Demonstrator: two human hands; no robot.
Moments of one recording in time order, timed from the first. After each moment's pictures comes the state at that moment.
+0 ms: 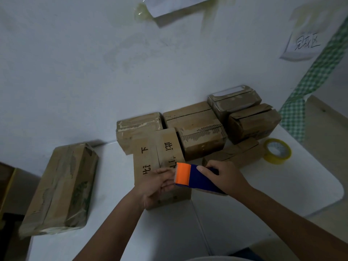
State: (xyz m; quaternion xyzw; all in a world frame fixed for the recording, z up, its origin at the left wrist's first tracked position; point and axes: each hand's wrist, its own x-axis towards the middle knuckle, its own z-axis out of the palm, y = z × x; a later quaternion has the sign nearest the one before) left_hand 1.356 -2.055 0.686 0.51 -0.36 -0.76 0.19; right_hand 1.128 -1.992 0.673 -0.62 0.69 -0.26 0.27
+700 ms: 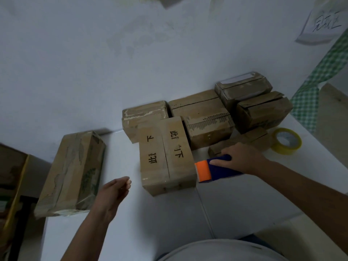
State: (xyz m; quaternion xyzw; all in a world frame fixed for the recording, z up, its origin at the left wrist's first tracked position) left_hand 1.488 -2.034 0.641 0.68 -0.26 -0.59 0.35; right_hand 1.079 -2.019 0.665 -0.76 0.64 -0.01 0.15
